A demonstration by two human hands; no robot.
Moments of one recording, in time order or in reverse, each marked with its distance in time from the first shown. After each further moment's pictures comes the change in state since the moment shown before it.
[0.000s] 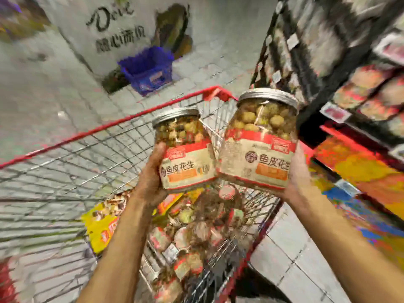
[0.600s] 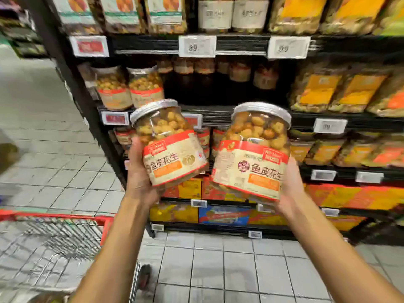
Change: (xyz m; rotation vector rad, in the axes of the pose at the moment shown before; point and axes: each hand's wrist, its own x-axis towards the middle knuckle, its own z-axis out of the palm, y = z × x) left_hand 0.074 -0.176 0.463 0.103 -0.701 -0.119; right_hand -0.231 -0.177 -0.336 0.458 0.547 -0.665
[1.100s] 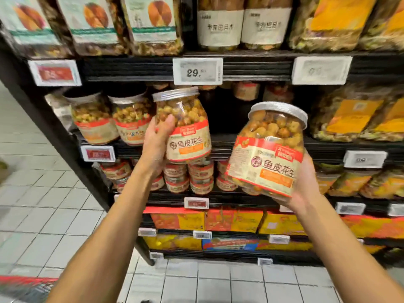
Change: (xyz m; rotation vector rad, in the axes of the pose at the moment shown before) left_hand 0.205 0.021 -0.009 0.368 0.021 0.248; right_hand 0.142 -0.040 0.000 0.085 -0.069 0.048
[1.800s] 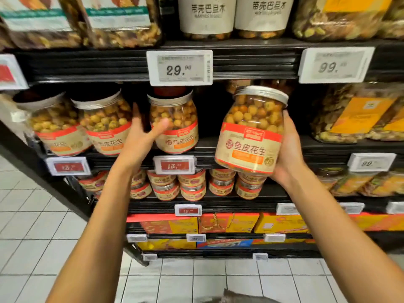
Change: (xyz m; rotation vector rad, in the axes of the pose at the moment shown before) left_hand 0.045 -0.011 -0.005 0.426 0.048 -0.050; right_hand 0.083 -0.024 0.001 -0.169 0.106 -0.162
